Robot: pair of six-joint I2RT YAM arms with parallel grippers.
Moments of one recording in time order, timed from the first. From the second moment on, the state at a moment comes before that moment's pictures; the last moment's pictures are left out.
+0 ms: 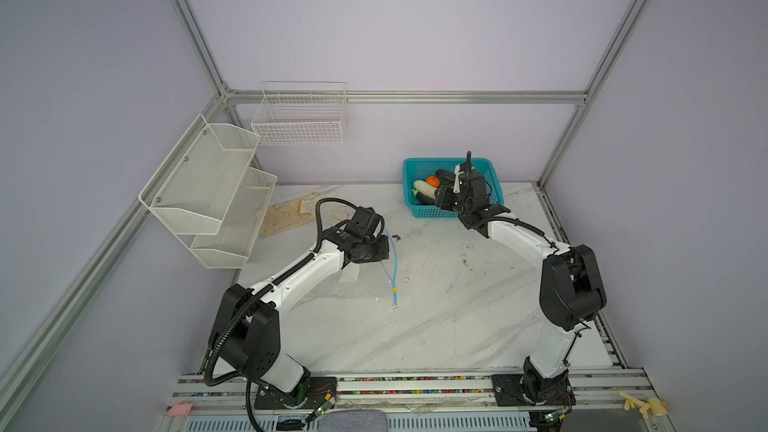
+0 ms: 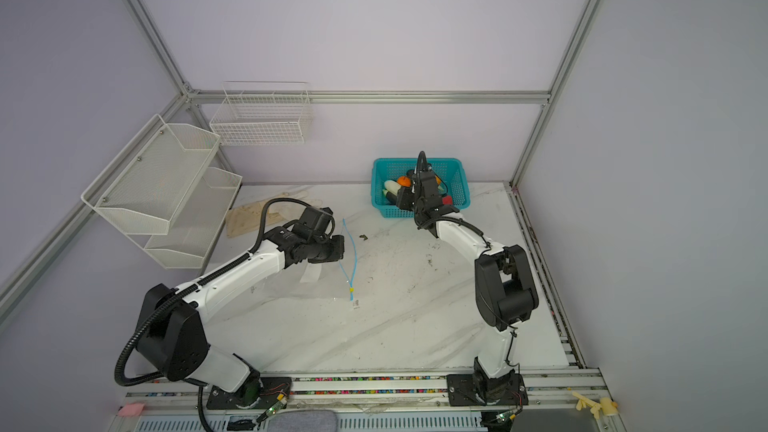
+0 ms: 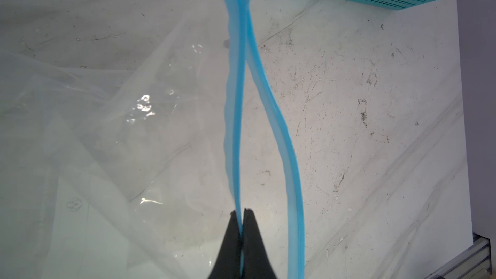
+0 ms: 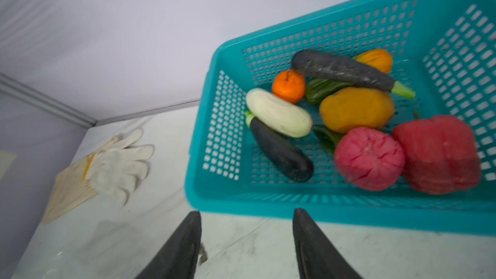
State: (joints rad) left arm -0.53 1.55 1.24 -0.64 0.03 -0.57; right arm 0.36 1.89 1.49 -0.11 0.03 0.45
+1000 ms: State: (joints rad) left arm -0.53 1.61 1.32 -0.70 -0.01 -0.57; right arm 0.35 2.32 2.06 -0.67 0.04 0.23
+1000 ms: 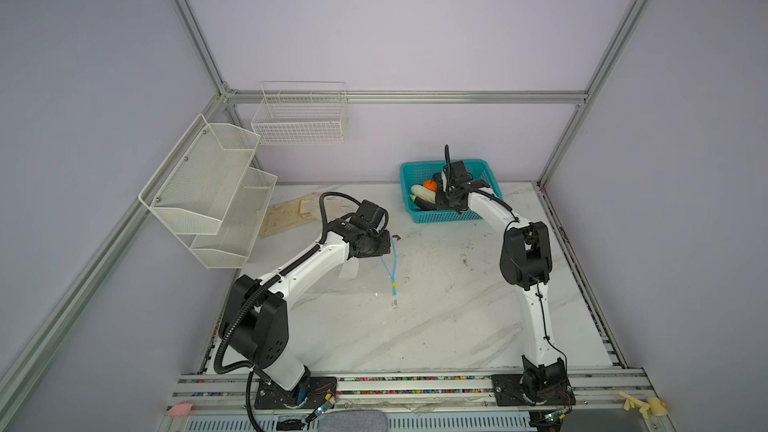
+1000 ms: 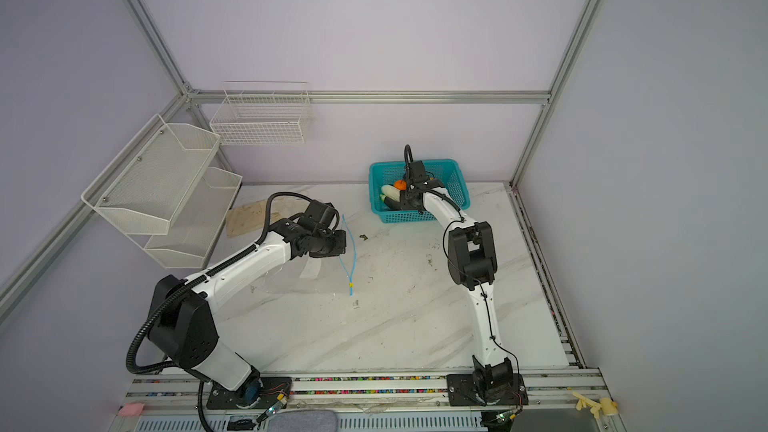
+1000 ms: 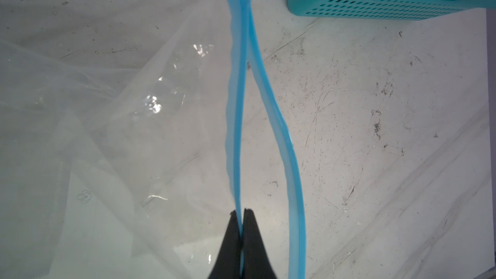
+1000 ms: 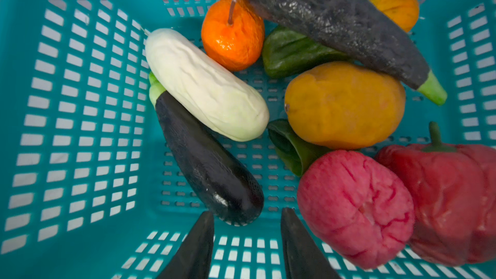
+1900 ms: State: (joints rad) left arm -0.56 1.62 1.33 -0.71 0.00 -0.56; right arm 0.49 2.11 1.73 -0.65 0.02 0.23
